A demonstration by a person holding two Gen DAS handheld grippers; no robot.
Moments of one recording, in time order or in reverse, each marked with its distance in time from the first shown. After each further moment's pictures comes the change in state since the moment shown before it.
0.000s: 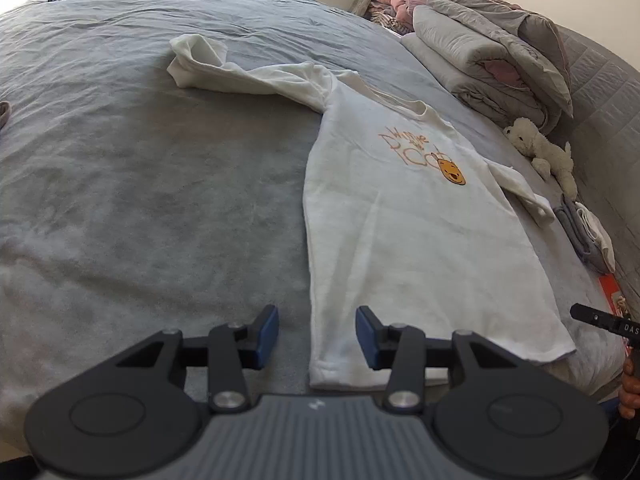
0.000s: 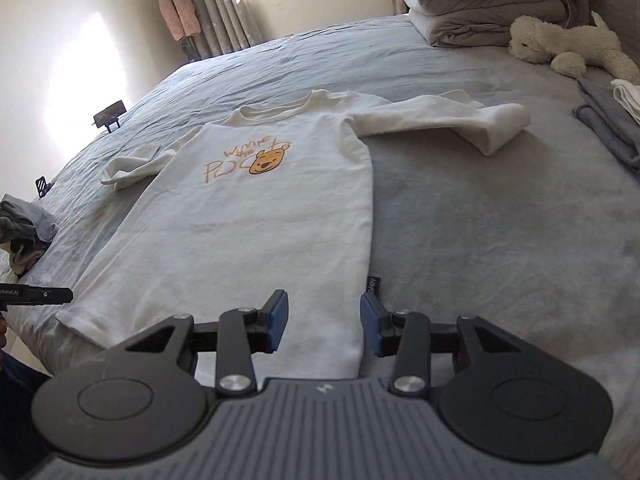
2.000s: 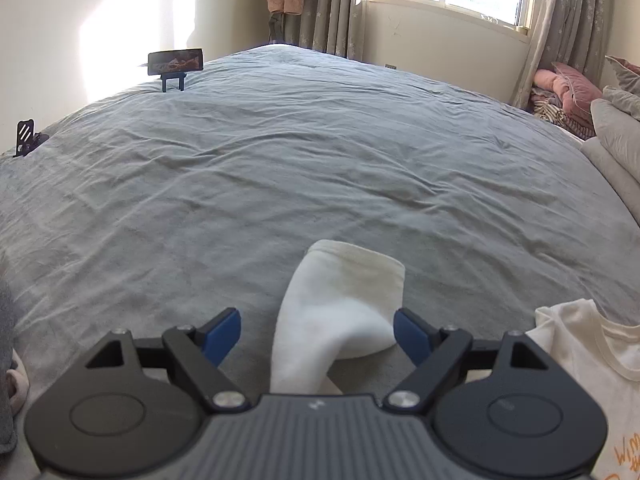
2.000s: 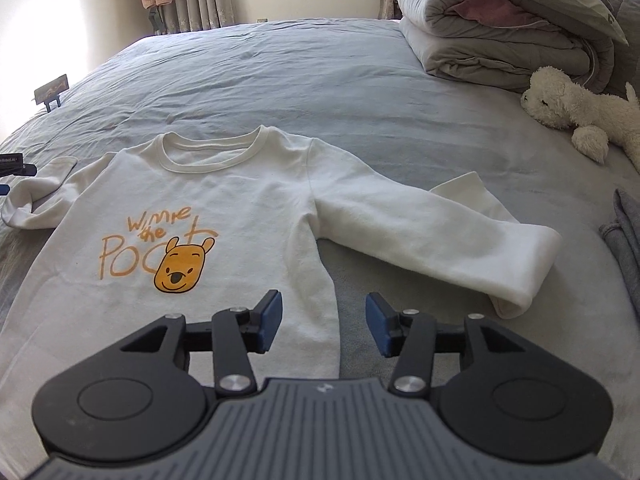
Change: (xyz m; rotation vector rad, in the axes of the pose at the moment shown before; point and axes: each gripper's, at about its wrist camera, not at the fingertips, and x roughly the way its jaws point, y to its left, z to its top) left arm 0.128 0.071 0.242 -0.107 -0.262 0.522; right arm 0.123 0.009 0.135 -0.168 0.028 -0.200
